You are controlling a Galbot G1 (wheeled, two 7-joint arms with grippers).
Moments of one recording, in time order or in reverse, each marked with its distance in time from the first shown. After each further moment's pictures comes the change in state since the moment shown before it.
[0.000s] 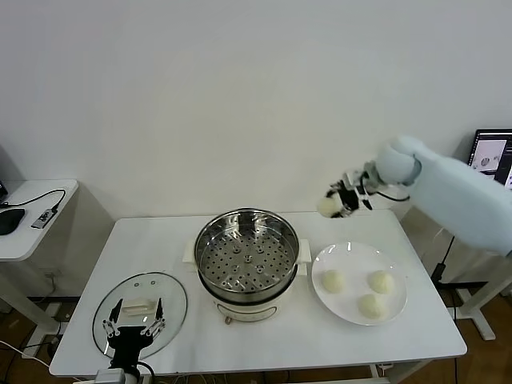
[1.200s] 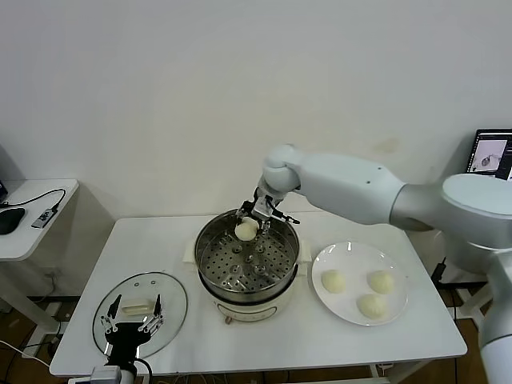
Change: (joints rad) left arm -0.014 0.021 -0.008 0.001 -0.010 -0.014 0.006; right arm -0.017 0.471 -0.262 -0.276 -0.325 0.517 0.113
